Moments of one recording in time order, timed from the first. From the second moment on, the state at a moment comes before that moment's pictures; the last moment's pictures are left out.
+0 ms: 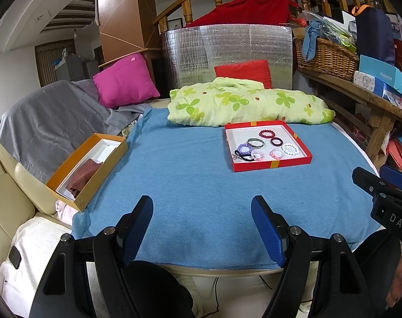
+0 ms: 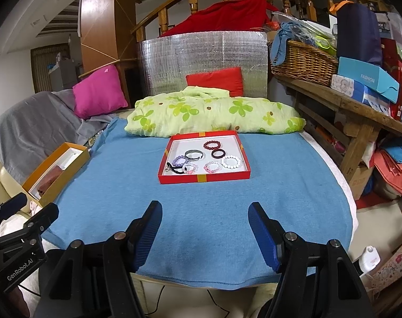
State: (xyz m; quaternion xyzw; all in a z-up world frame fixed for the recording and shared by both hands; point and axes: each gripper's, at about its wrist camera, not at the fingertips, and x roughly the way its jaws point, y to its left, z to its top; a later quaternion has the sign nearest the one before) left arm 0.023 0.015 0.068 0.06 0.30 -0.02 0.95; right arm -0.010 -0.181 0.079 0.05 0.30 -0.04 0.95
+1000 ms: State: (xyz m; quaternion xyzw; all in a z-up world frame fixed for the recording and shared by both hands) left arm 0.022 0.019 0.071 0.06 0.30 -0.02 0.95; right arm -0.012 -0.176 0.082 0.04 0.29 -0.04 0.95
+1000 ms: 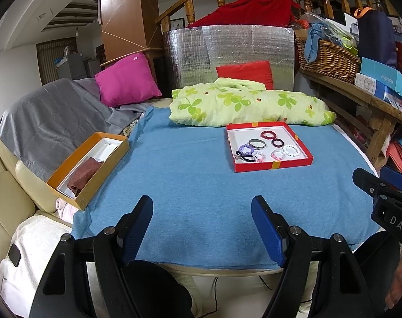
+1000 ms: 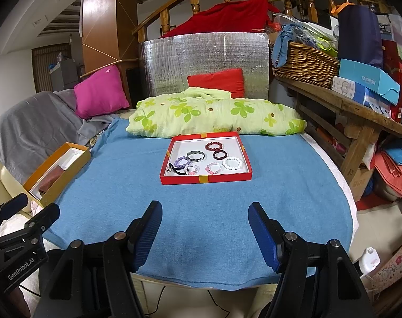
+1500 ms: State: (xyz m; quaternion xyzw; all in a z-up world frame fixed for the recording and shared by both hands) left arm 0.027 0.017 0.074 0.06 0.30 -0.02 0.95; right arm -0.005 -0.175 0.089 0.04 0.29 -0.04 0.96
